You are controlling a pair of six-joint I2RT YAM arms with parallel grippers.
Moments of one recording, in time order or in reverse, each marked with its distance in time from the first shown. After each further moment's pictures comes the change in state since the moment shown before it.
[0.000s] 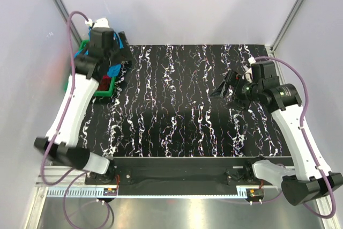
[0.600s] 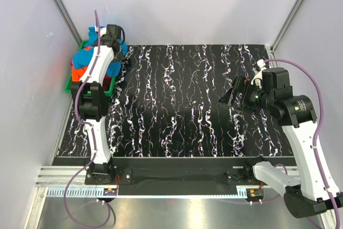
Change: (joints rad) left arm 0.245 0.728 0.336 -0.022 -0.215 0.012; right arm 0.000 -0.130 0.043 -0.101 0.092 -0.127
